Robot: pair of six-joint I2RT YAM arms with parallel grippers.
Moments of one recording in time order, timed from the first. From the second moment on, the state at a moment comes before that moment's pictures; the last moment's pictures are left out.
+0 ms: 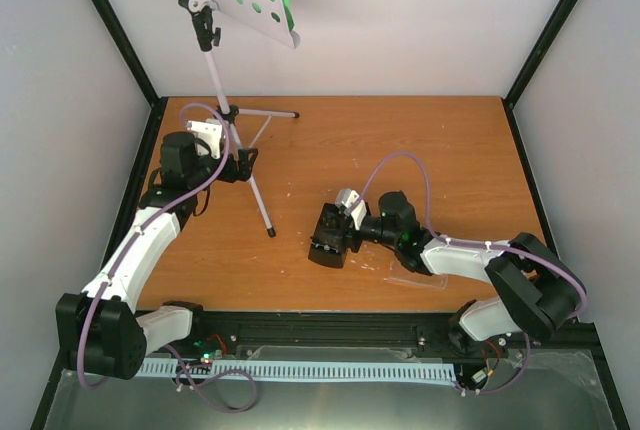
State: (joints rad) left arm -0.12 1.14 0.86 -0.15 0.30 -0.09; right arm 0.71 1.41 0.48 0.59 -0.49 -0.10
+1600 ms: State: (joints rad) left arm -0.45 1.38 0.85 -0.04 1.13 -0.07; right arm 0.68 1.42 0.48 0.62 -0.53 -0.06
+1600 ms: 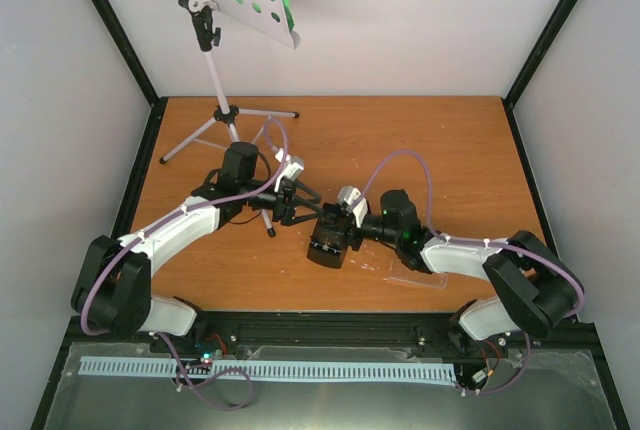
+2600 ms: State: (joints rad) left arm -0.64 0.98 0.51 0.13 0.53 -0.24; right arm 0.67 0.69 0.44 0.14 -0.12 0.16
